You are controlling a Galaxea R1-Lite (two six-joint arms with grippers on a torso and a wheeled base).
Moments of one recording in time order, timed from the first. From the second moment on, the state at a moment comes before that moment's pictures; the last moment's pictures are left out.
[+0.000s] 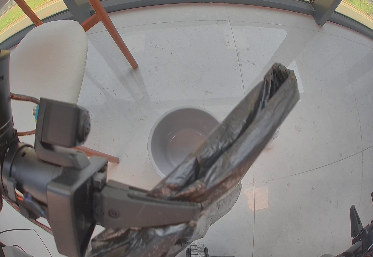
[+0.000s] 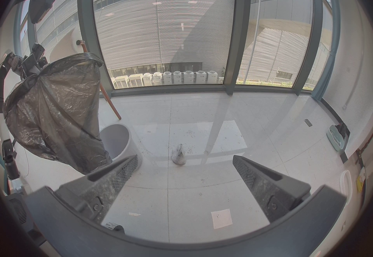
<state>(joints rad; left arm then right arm) -0.88 1.25 -0.93 -0.04 -0.59 -0.48 0.00 0.02 -0.02 0.00 -0.02 0.01</state>
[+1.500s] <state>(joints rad) -0.64 1.52 -0.91 -0.20 -0.56 0.08 0.00 0.02 -0.02 0.00 -0.02 0.01</state>
